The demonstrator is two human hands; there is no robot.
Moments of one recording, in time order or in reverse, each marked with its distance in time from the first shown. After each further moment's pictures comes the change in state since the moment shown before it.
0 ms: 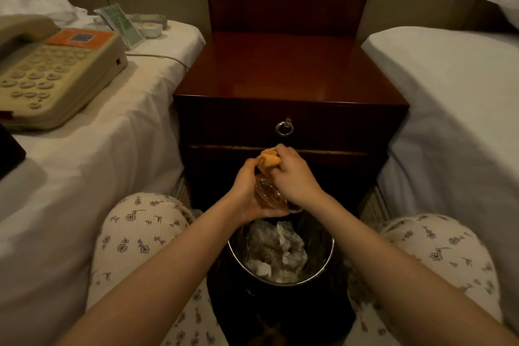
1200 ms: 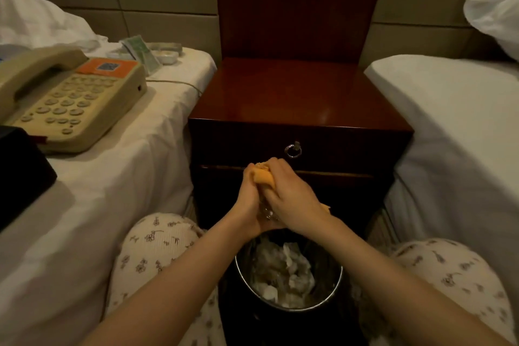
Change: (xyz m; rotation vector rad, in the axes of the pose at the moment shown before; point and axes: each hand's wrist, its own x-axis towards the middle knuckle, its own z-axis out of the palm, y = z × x) left_hand -0.020 0.019 0.001 -0.047 0.038 0.084; right_hand -0.012 -0.036 -0.005 -0.128 -0.001 -0.240
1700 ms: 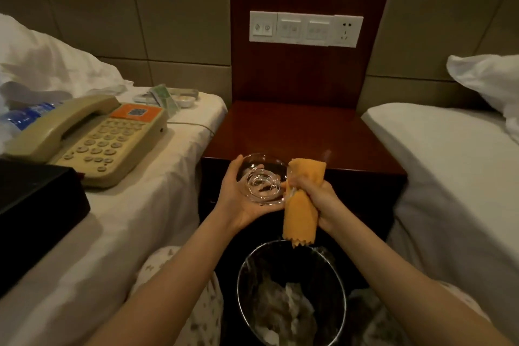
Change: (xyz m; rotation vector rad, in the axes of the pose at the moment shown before) left_hand -0.006 0.059 -0.005 -0.252 -0.289 0.189; right_hand 0.030 0.008 -0.053 1.038 0.113 0.631
